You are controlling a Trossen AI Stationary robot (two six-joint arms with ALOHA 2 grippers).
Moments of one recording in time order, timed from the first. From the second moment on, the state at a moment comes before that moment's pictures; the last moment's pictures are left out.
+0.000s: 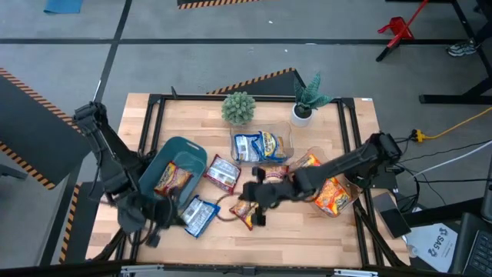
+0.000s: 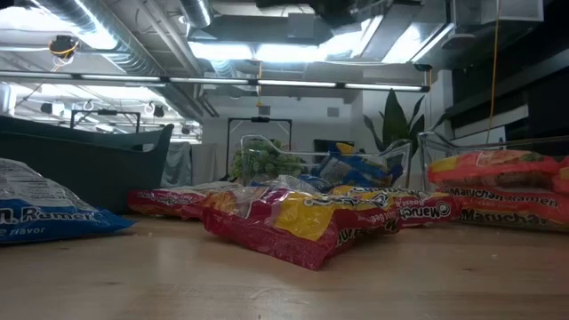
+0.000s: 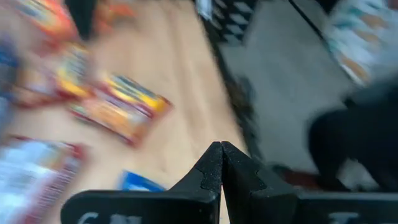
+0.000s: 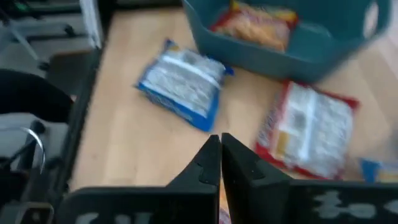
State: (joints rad) left arm -0.96 1.15 0.97 -0.48 -0.52 -0.58; right arm 0.36 1.80 1.48 -0.40 0.23 0.31
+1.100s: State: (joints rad) left arm -0.55 1.80 0.97 0.08 -0.39 -0.25; right arm 0.70 1.94 1.48 -1.00 0.49 1.22
